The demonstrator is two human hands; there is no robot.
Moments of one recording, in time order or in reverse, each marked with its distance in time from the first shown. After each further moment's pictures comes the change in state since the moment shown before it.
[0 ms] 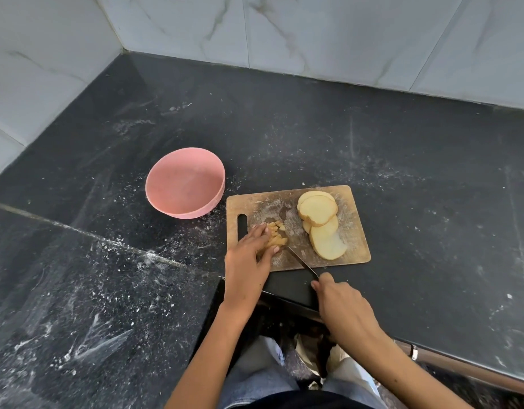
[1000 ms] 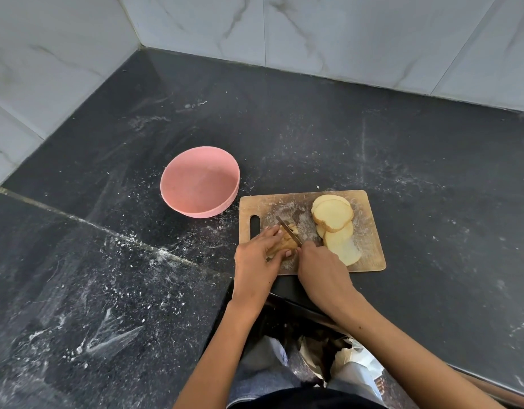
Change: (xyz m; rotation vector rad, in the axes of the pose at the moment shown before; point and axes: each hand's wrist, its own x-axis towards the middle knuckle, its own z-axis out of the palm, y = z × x) left_hand 0.009 0.000 -0.005 0.026 -0.001 0.023; right_hand 0.052 -0.048 -0.013 -0.024 0.172 -0.095
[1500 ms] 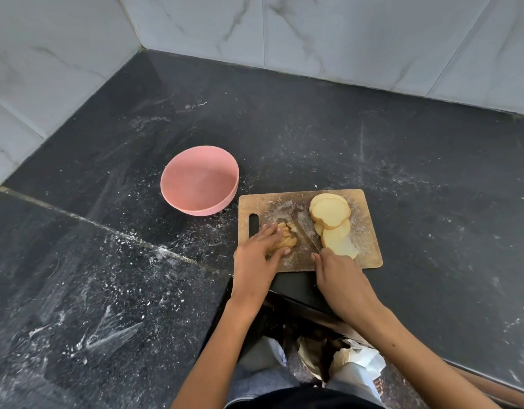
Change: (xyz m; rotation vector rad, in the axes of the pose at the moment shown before) left_hand -0.005 0.002 0.000 0.032 -0.029 0.008; right_hand -0.025 0.030 -0.007 0.185 -0.001 0.028
